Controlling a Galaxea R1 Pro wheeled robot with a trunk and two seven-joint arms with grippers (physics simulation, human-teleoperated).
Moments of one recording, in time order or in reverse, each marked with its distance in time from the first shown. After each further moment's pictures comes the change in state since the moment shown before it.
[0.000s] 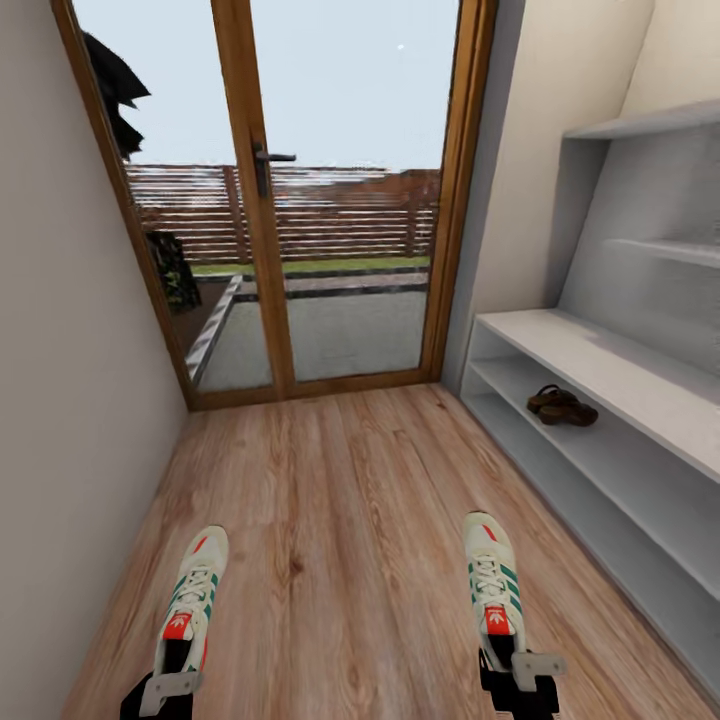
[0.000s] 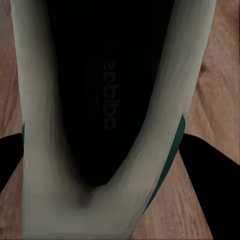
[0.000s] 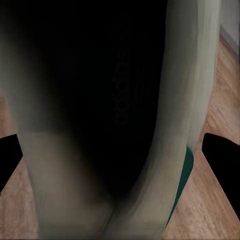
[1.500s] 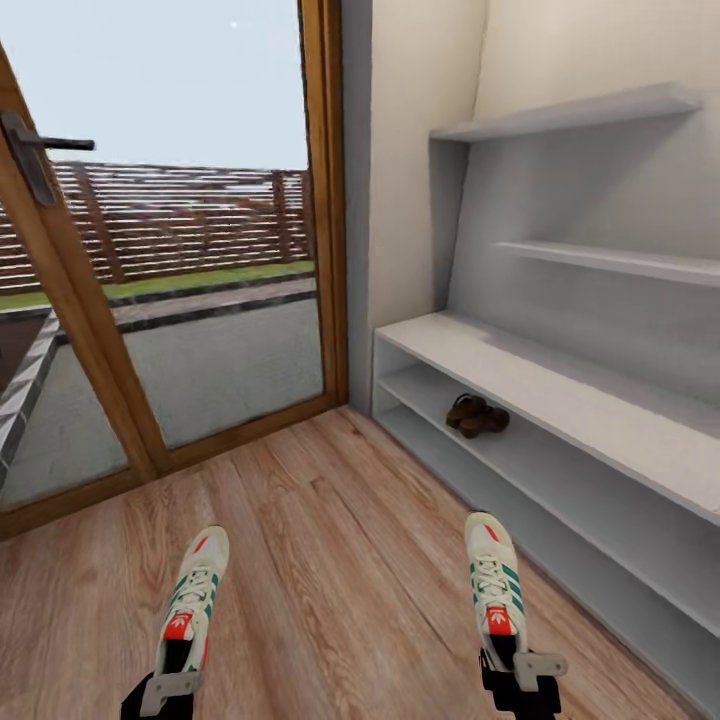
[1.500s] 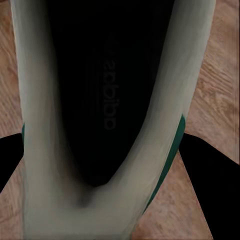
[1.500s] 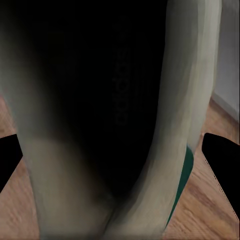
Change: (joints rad) left arm 0.000 -0.001 0.000 0.000 0.000 0.000 0.000; right arm 0.000 -0.004 -0.001 0.000 -0.001 0.000 -0.003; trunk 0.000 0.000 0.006
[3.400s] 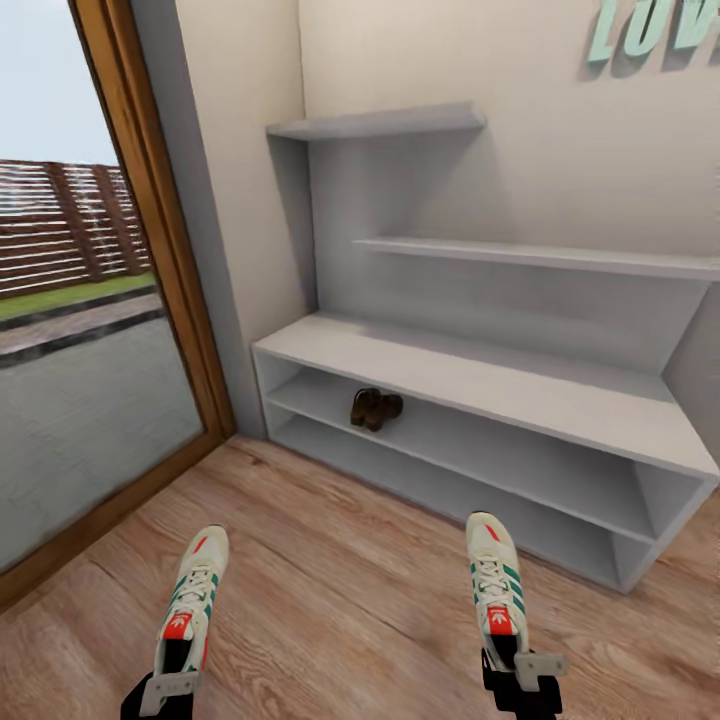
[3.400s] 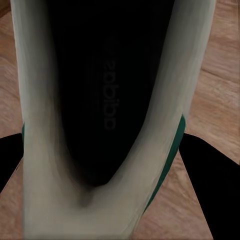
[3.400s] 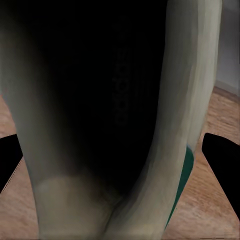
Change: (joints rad) left arm 0.000 0.000 0.000 0.000 0.000 0.000 0.000; right arm 0.000 -0.002 0.000 0.000 -0.001 0.002 -0.001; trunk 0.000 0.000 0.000
